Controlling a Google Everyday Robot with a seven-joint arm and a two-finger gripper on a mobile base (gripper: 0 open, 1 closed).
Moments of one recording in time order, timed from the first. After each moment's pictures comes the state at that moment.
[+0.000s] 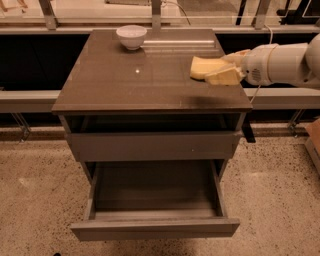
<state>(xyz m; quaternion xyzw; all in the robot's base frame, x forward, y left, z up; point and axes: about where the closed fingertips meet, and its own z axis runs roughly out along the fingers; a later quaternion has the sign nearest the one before) 0.679 -0.190 0.919 -0.38 0.75 0.12 0.53</state>
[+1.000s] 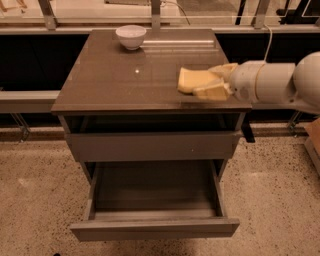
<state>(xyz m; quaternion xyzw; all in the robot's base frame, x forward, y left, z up) 0.649 -0.155 0.899 -0.40 0.72 0.14 0.55</state>
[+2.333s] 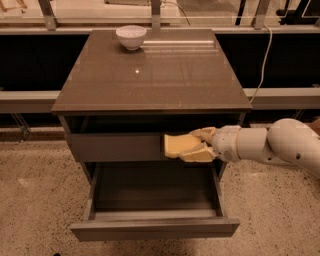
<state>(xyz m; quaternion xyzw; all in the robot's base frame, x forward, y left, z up) 0.562 -0.112 0.739 -0.46 0.73 0.22 0.46</state>
